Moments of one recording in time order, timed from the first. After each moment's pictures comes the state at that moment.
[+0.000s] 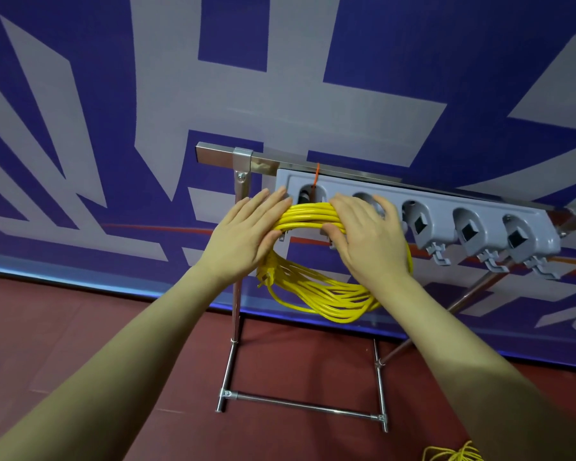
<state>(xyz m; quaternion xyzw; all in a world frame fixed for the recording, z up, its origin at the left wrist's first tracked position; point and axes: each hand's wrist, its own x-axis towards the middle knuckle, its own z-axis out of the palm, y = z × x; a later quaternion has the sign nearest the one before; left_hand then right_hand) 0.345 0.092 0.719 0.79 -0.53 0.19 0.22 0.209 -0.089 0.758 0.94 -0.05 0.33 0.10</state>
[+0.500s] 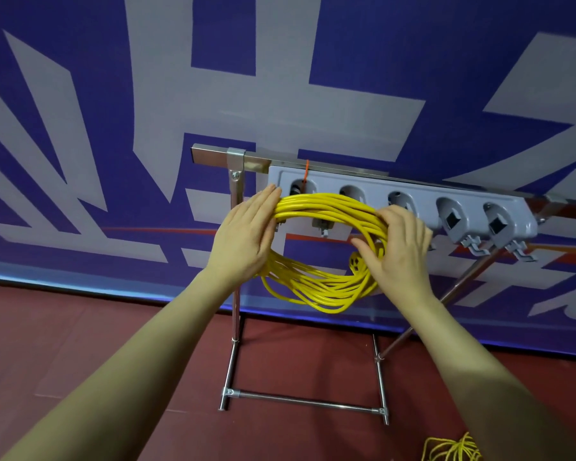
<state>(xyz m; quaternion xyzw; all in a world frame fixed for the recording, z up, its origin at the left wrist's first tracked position) 0.313 0.087 0.733 0.81 -0.47 0.16 0.30 0.151 -0.110 0.740 0.90 -0.15 0.40 -0.04</state>
